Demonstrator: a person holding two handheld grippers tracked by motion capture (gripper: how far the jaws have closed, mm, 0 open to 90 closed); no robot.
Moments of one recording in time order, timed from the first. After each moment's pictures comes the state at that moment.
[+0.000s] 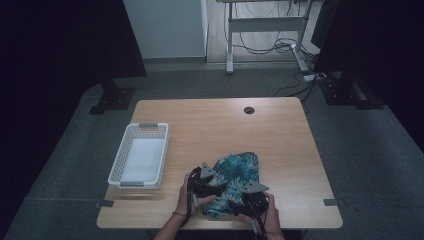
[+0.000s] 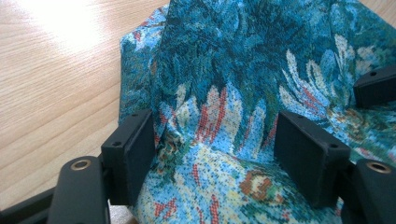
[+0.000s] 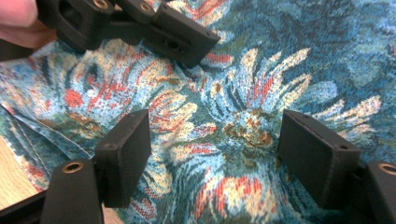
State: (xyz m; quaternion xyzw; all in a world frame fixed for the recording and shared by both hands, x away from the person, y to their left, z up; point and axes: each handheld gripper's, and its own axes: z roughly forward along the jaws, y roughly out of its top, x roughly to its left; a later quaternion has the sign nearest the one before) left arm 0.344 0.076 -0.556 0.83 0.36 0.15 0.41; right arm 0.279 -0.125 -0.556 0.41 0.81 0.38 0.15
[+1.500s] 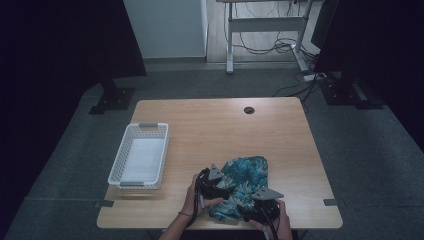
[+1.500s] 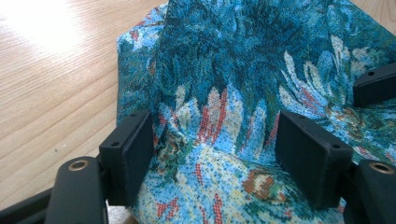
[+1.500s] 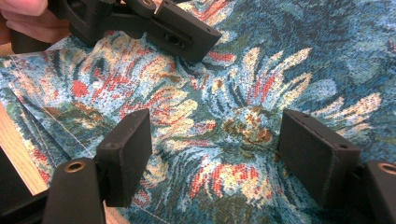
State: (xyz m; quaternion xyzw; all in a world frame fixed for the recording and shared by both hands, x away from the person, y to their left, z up) left arm 0.340 0.053 -0.556 0.84 0.33 0.13 0.41; right arm 0.261 -0.157 -0.561 0.41 0.80 0.41 0.15
